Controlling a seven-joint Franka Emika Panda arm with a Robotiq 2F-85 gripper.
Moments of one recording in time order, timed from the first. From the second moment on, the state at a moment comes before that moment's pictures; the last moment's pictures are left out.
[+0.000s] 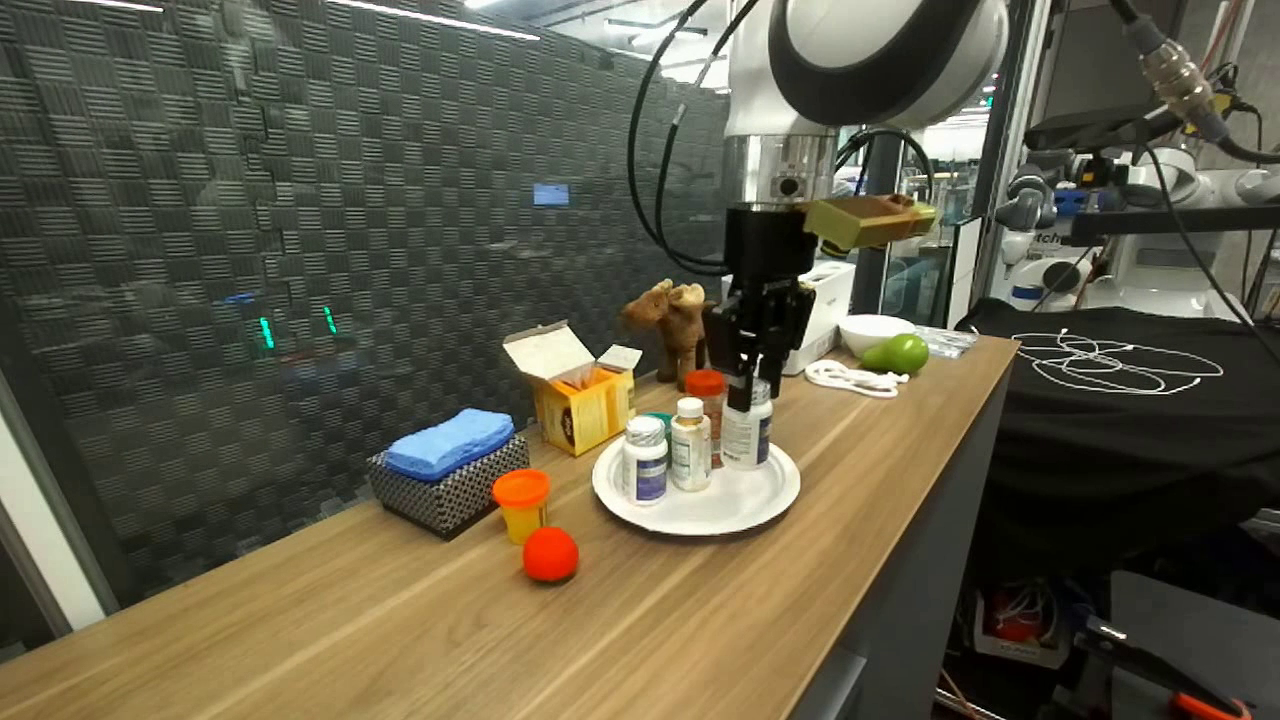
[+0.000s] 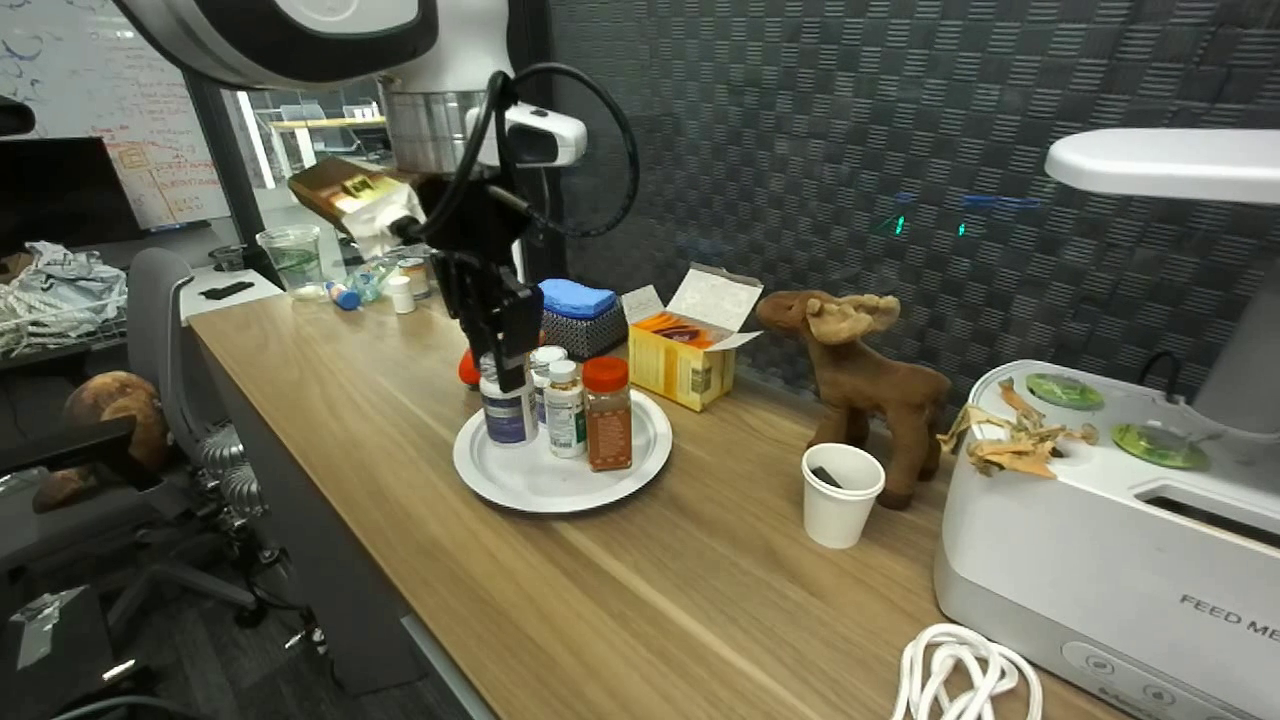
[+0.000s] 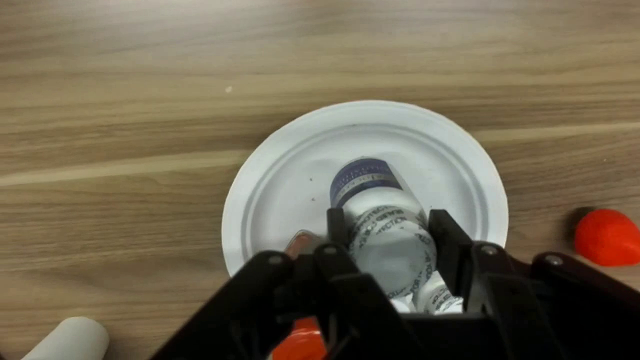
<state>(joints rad) 0.02 -0.05 0.02 -2.33 0.01 2.34 0.10</state>
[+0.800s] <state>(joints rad) -0.03 0.05 -0.02 -2.34 0.02 2.45 0.10</state>
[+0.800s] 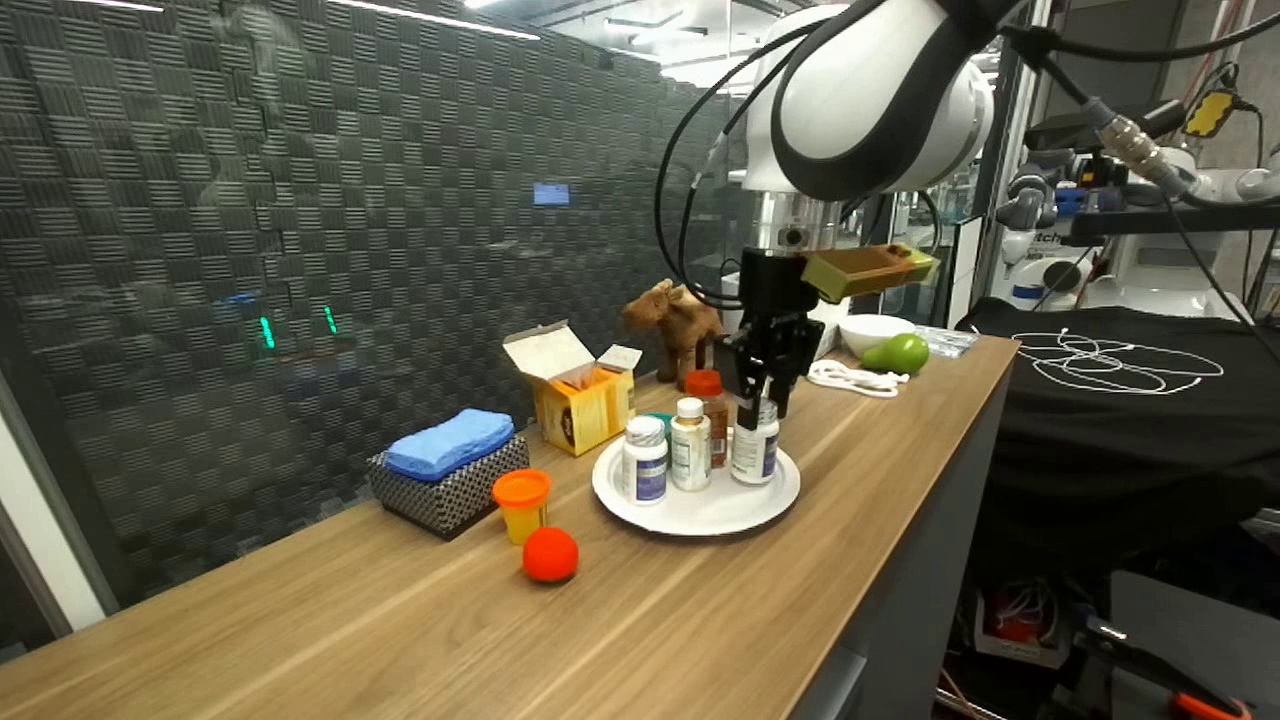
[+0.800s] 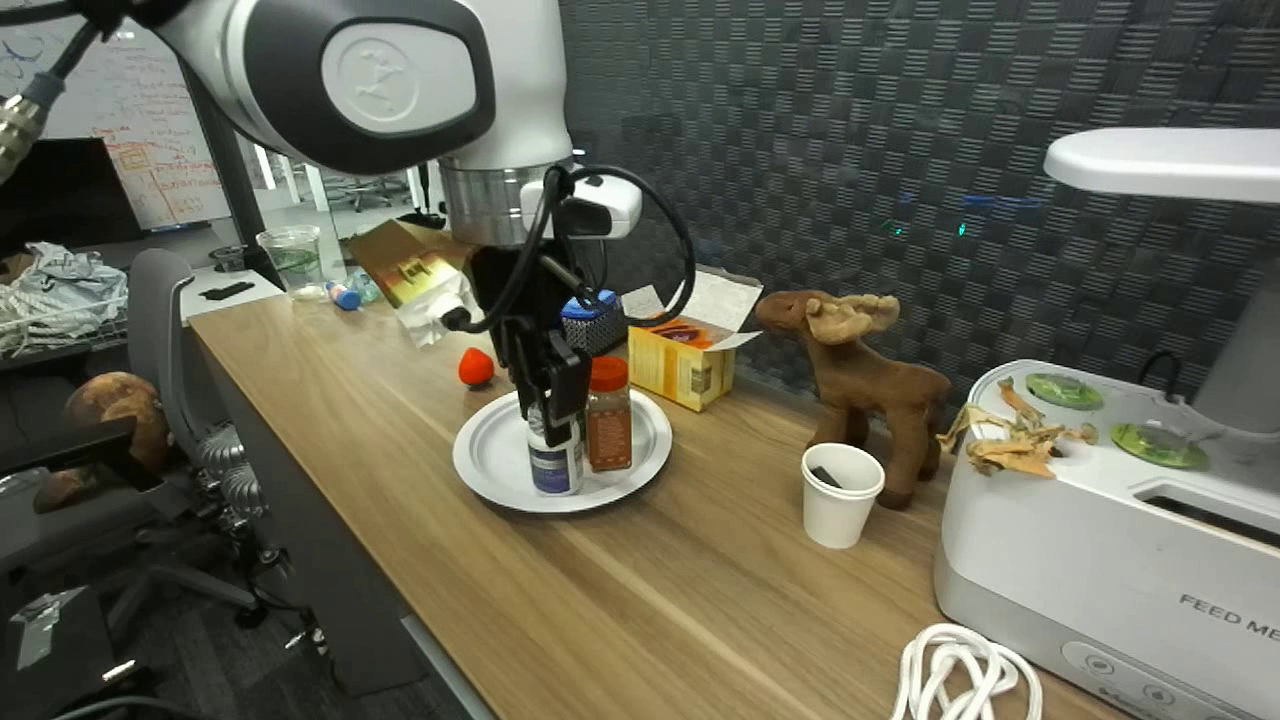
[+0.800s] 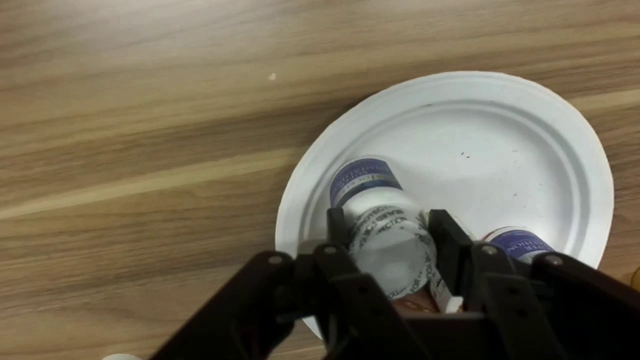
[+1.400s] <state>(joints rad) -0.03 0.06 -0.02 -2.32 0.06 2.38 0.09</state>
